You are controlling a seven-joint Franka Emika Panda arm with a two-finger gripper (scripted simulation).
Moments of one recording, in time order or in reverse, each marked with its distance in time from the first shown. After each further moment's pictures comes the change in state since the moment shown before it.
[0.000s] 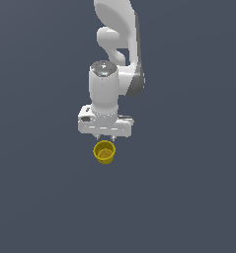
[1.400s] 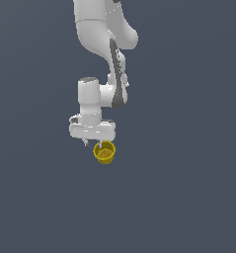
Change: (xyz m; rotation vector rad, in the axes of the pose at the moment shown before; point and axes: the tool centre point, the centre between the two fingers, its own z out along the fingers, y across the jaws) arm -0.010 0.058 0.067 0.100 0.376 0.129
